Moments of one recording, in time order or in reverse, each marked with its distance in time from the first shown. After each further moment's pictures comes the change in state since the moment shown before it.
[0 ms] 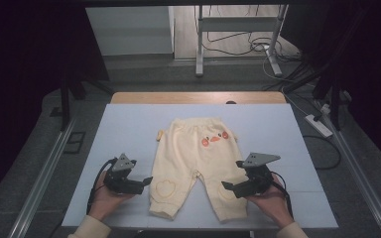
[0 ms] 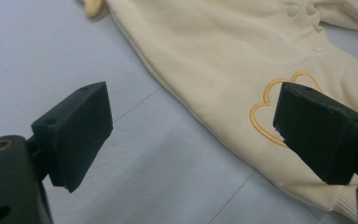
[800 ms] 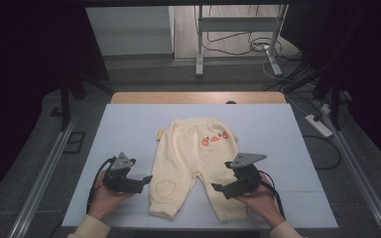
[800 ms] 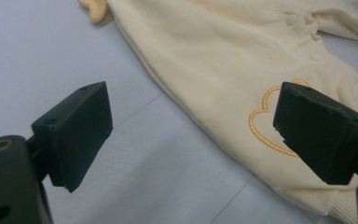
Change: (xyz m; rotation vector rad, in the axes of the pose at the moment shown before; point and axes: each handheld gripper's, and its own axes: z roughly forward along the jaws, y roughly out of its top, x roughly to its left) left arm 0.001 0.003 -0.003 -0.016 0.003 -0.018; right arm 0.013 0.011 0.023 0.012 0.055 -0.030
